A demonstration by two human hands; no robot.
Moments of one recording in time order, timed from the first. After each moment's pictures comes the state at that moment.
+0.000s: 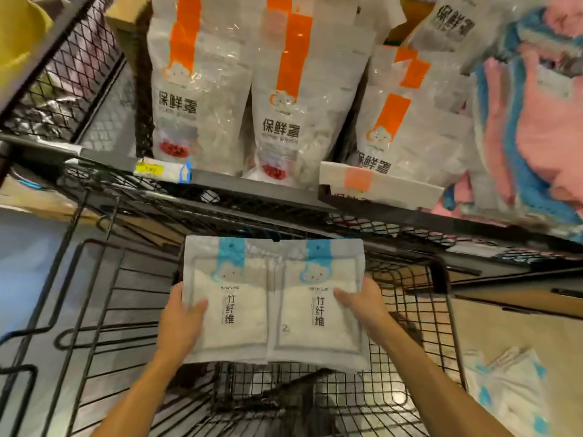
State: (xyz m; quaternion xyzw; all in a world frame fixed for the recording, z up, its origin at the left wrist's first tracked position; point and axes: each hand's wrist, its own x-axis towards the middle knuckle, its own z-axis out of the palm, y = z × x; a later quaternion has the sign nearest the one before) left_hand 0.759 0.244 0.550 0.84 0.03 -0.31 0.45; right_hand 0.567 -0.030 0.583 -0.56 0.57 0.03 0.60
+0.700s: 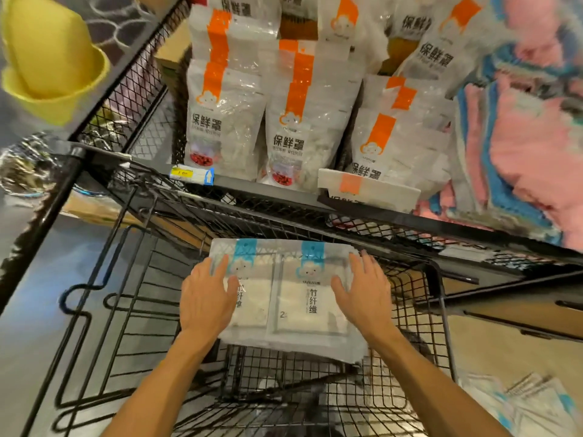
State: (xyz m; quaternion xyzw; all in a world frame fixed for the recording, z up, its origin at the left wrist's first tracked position) left_hand 0.731 0.218 0.613 0.96 -0.23 -0.10 0.09; right_hand 0.554 -0.012 0.624 -0.89 0.42 0.05 0.18
